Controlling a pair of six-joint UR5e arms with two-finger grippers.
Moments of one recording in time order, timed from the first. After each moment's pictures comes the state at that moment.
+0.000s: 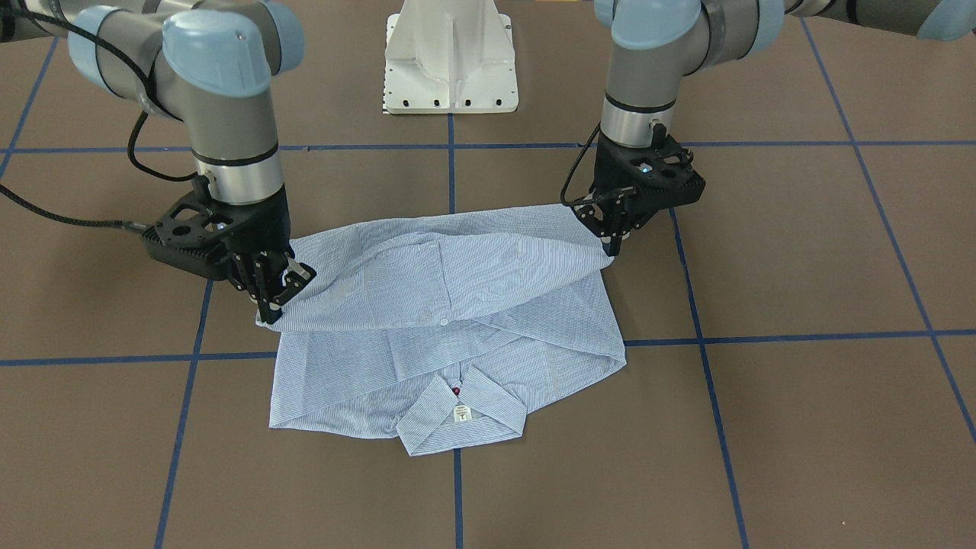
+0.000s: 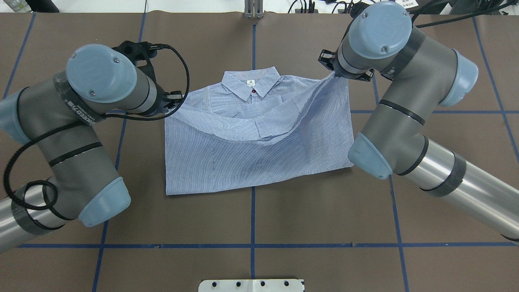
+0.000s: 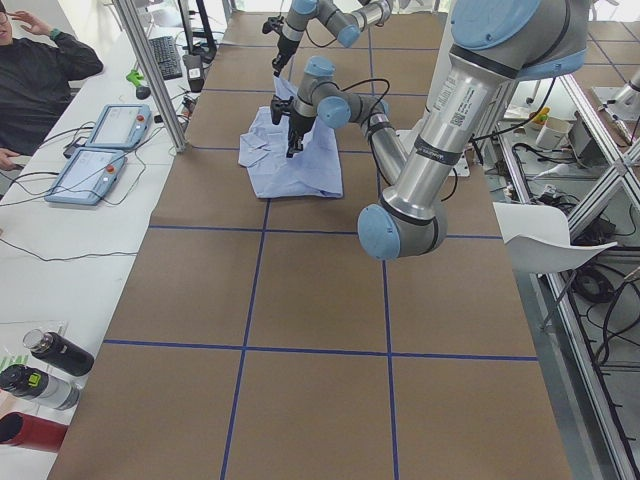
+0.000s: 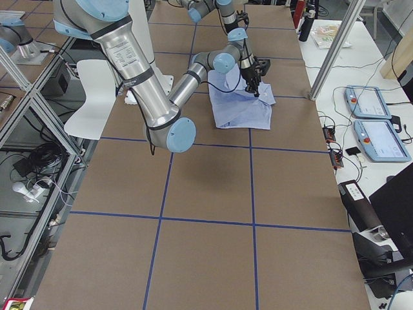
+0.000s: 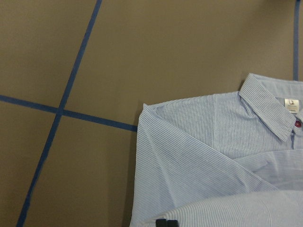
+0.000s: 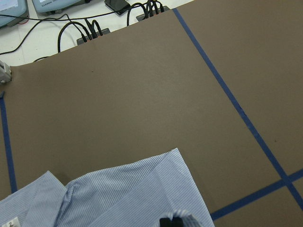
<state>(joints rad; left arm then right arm) -0.67 -2.11 -1.86 -1.55 -1.68 -1.32 0.77 -0.94 1.71 -1.58 1.66 1.44</state>
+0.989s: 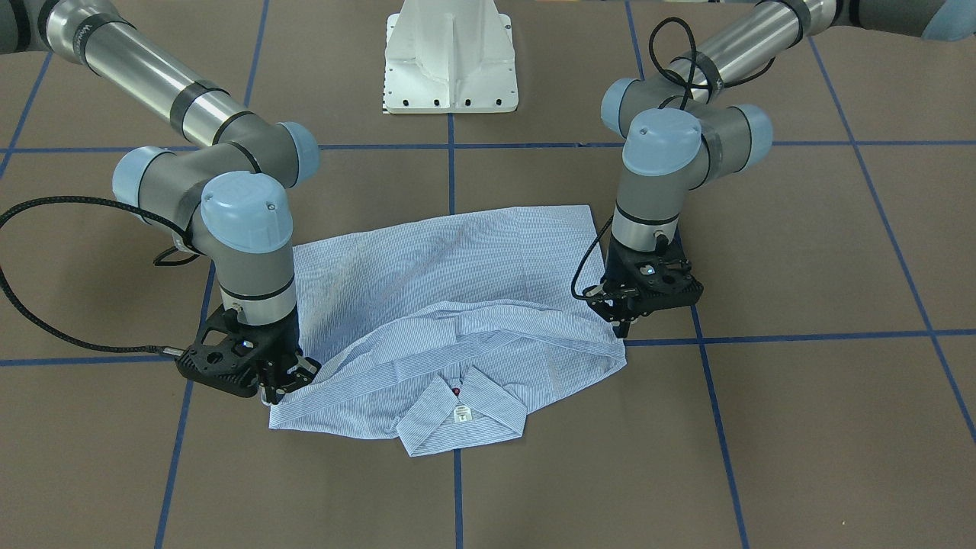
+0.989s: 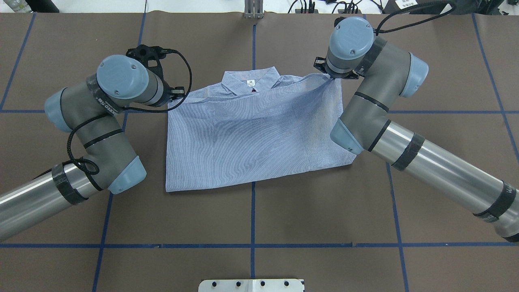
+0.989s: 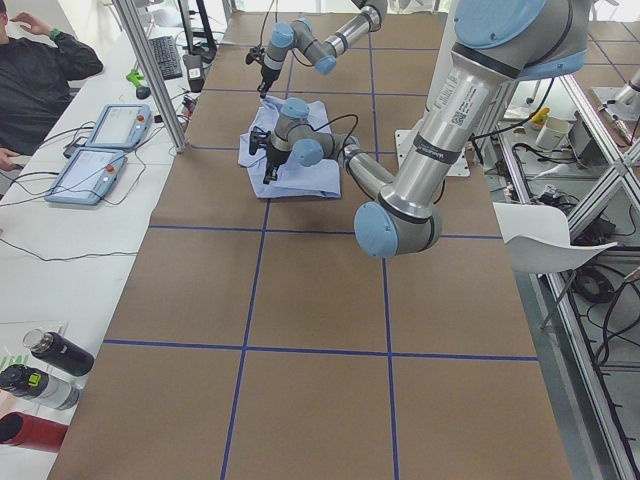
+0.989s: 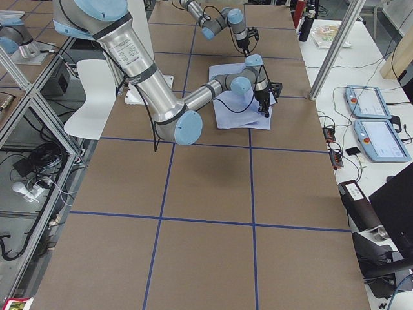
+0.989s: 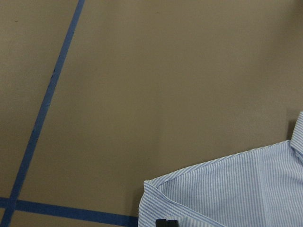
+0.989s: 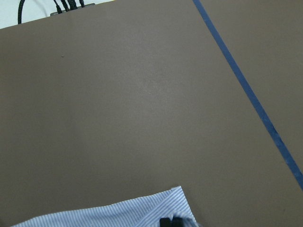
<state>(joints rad) -0.70 -2.13 -1.54 -1.89 -1.67 -1.21 0.78 -0.87 1.35 -1.37 1.67 1.33</state>
